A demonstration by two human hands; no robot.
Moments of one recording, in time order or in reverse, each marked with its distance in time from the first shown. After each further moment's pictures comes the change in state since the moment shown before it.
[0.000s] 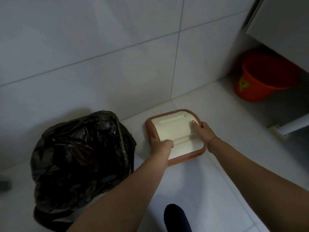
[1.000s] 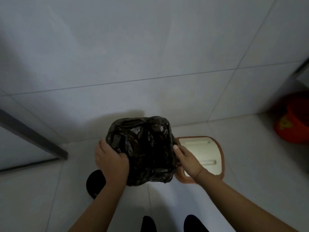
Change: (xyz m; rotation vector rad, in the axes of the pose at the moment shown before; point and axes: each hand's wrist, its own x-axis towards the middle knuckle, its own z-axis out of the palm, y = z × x) left_hand -0.080 -0.012 -0.258 0.397 0.875 0.491; right_hand -0.159 -0.064 0.147 -0.095 -0.456 -0.316
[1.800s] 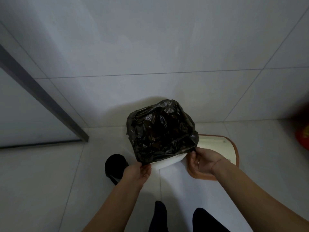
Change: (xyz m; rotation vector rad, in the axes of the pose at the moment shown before) left_hand -0.033 -0.041 0.003 -1.140 -0.444 -1.088; right_hand 0.006 -0.011 -0.008 0.846 -0.026 0.778
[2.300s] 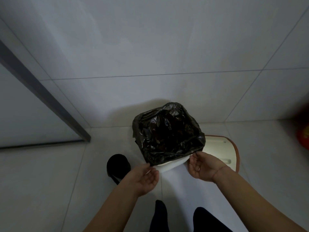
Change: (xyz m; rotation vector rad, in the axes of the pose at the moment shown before) left_hand -0.026 0.000 -0.003 0.003 -0.094 -0.287; right_hand -0.018 0.019 -0.007 -0.036 -0.056 -0.034
